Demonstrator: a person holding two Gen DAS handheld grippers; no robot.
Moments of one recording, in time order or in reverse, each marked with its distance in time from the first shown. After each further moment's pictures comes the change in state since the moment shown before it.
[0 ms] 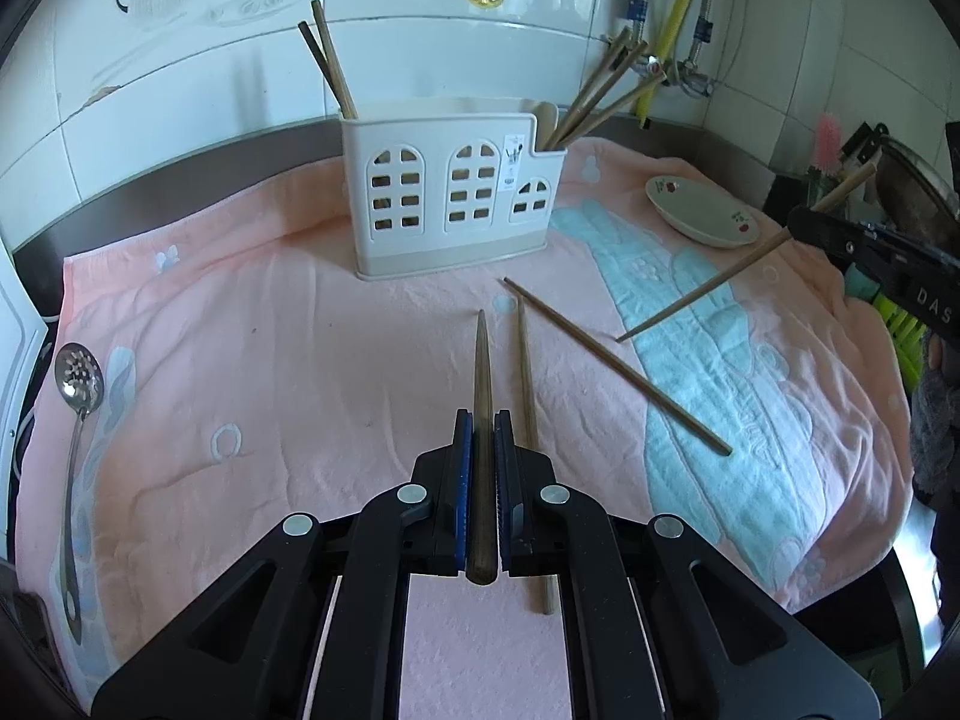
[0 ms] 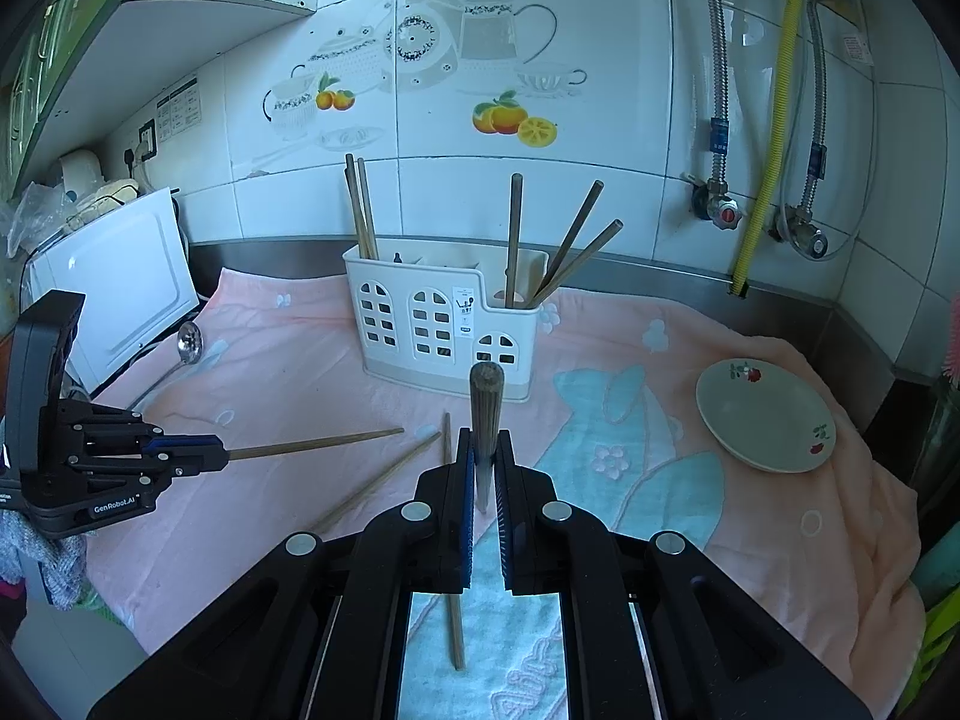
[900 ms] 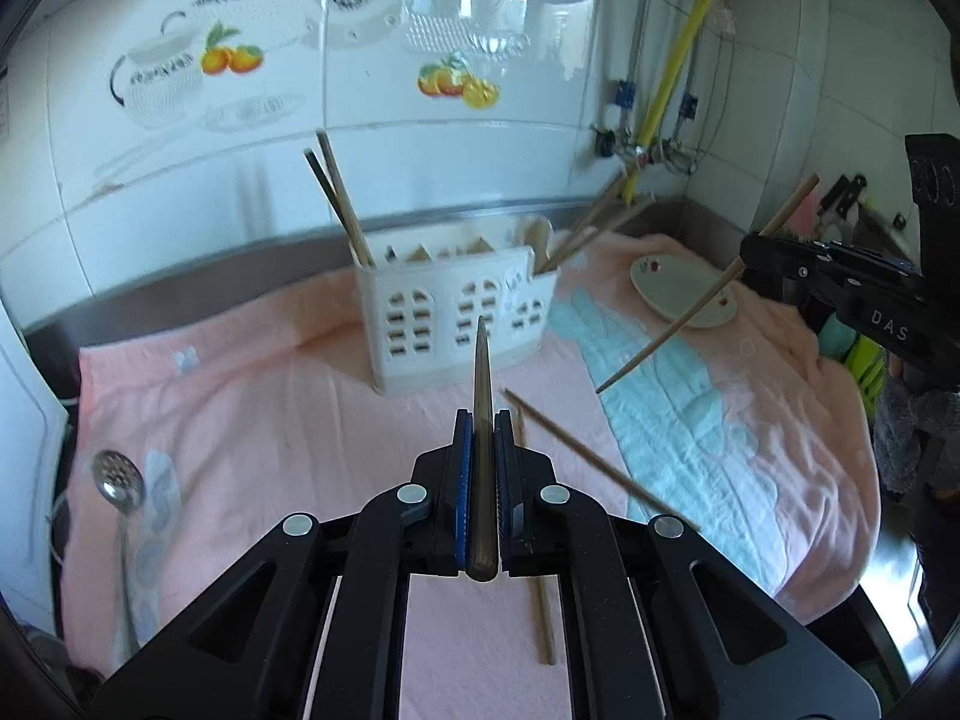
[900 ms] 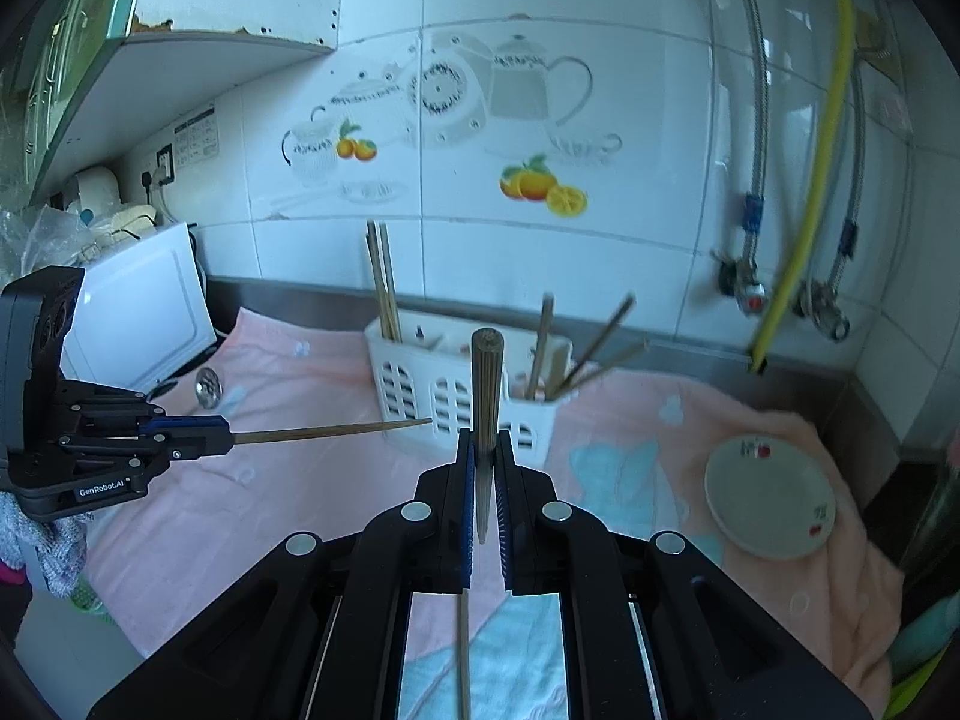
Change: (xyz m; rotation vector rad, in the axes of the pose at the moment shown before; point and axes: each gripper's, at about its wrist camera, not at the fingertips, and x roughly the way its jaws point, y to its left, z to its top) left arm -0.051 0.016 0.073 0.030 -0.104 -0.024; right arm -0.007 0.007 0.078 -0.054 -0.055 0.045
